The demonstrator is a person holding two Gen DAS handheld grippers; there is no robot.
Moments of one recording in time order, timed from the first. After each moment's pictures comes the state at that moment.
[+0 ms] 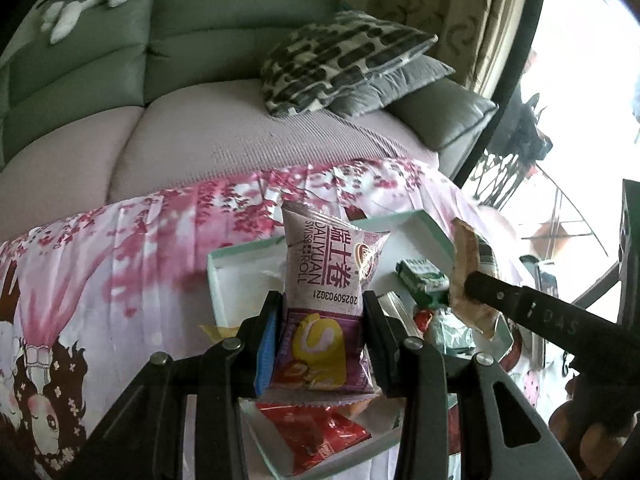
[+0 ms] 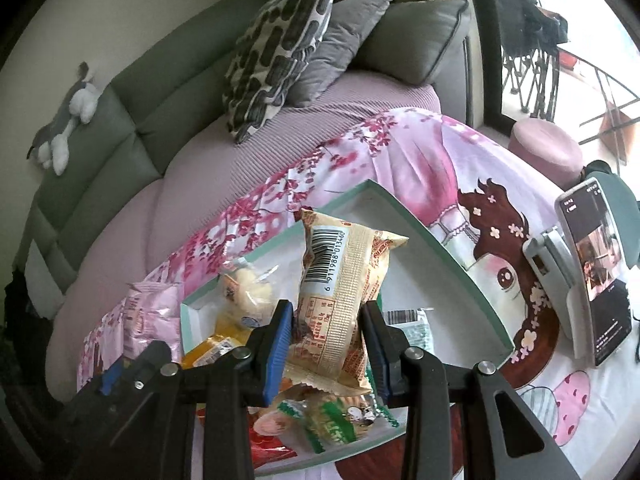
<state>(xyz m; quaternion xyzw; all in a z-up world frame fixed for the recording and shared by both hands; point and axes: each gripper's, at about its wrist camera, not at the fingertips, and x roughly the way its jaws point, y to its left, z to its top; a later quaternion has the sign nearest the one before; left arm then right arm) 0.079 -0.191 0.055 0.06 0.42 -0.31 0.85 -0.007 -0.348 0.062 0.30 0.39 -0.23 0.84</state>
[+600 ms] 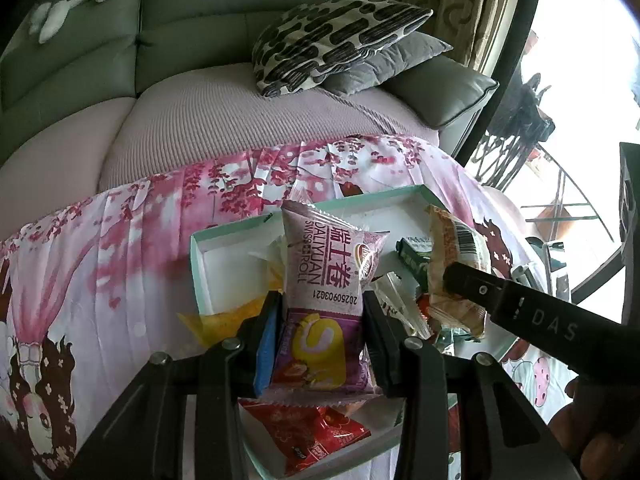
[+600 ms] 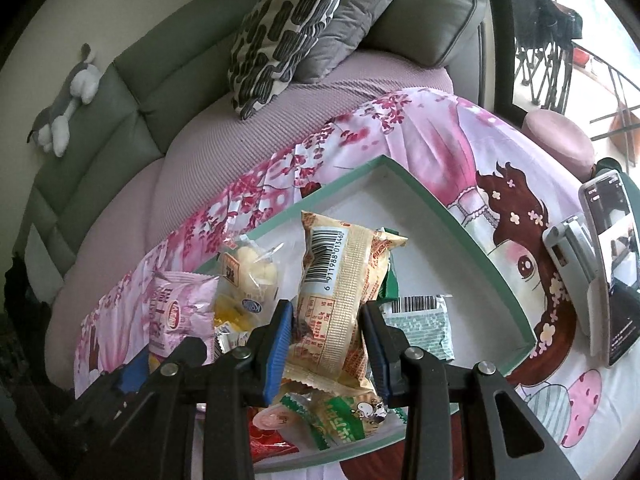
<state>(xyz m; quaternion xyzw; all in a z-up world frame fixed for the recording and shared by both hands) 0.079 -0.205 0.035 0.08 0.45 -0.31 0.84 0.006 -0.342 0.045 0.29 0.42 -0.21 0.83</state>
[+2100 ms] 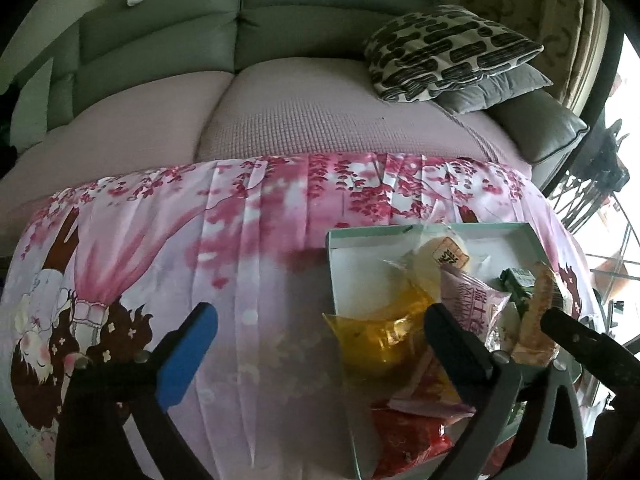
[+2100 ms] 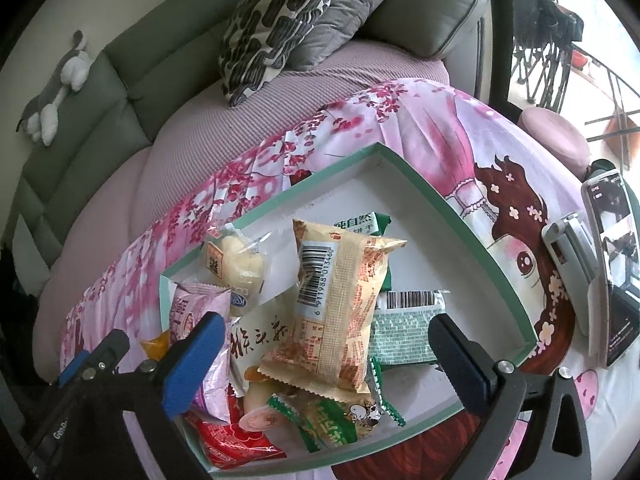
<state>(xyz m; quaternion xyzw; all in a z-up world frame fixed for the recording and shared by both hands) 0.116 -0.143 0.034 0.04 0.46 -0.16 0.87 0.015 -0.338 0.033 0.28 0.43 -0.22 0.83</state>
